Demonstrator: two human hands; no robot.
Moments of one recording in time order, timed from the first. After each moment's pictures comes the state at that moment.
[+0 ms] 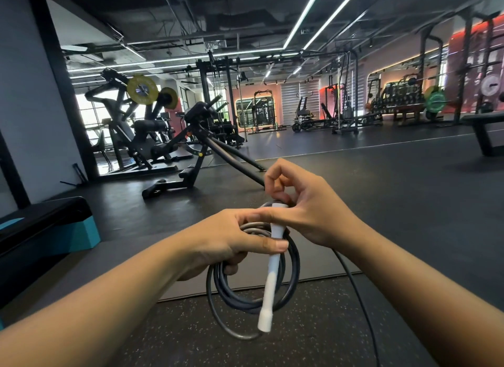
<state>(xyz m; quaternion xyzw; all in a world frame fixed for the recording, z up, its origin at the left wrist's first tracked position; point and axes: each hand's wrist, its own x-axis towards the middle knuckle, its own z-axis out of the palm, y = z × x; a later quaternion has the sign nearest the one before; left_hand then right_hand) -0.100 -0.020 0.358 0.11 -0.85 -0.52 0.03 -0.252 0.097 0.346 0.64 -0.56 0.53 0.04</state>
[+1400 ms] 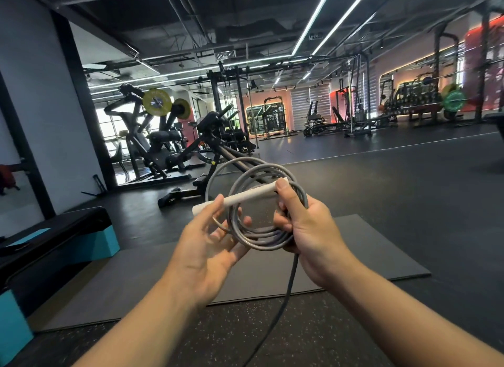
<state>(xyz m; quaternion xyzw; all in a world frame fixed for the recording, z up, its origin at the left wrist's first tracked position) -0.087 -0.034 0.343 0.19 -0.43 -0.81 0.35 -0.205 0.068 0.335 0.35 -0.45 0.79 -0.23</state>
